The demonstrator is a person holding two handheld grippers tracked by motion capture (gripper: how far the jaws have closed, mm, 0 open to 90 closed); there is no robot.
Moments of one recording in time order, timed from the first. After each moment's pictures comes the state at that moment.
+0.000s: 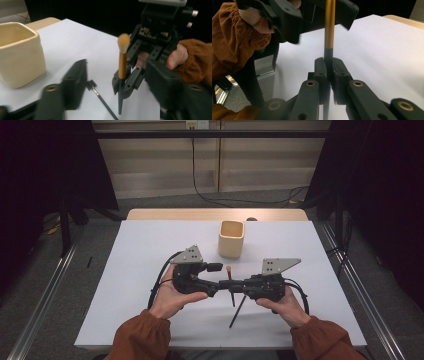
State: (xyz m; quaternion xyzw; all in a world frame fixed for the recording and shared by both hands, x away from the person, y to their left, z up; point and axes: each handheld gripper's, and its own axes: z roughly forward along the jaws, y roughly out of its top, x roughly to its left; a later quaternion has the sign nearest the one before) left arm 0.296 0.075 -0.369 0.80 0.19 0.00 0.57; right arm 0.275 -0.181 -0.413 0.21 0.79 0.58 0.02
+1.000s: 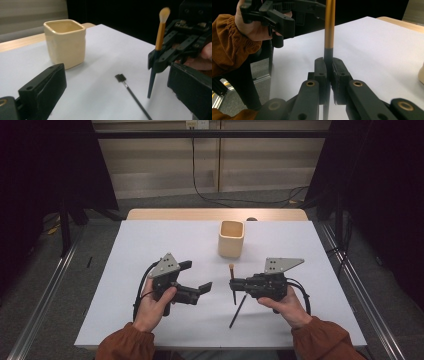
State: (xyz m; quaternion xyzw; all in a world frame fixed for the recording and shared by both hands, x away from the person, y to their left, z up) left arm 0.284 0.123 -0.393 0.77 0.27 0.10 0.57; right arm 0.275 -0.186 -0.412 0.22 0.78 0.59 0.03
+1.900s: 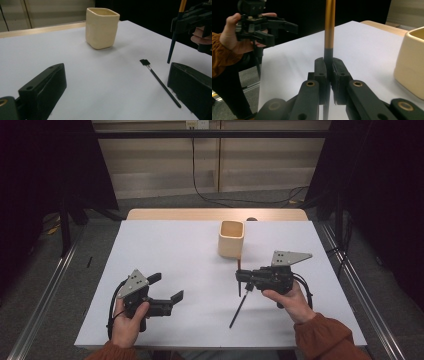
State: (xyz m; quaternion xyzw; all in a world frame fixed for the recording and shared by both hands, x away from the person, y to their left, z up) left arm 0.252 0.186 -0.416 0.73 0.35 0.15 0.57; right arm 0.284 -0.202 -0.404 0.25 0.76 0.59 0.06
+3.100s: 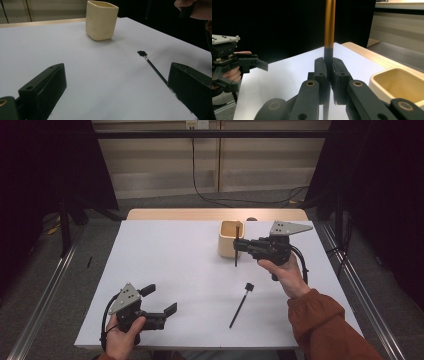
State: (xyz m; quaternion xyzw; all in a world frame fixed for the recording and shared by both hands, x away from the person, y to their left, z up) left arm 0.232 0.203 -0.432 0.74 0.35 0.14 0.56; right arm 0.333 -0.196 -0.357 0.26 0.74 0.61 0.11
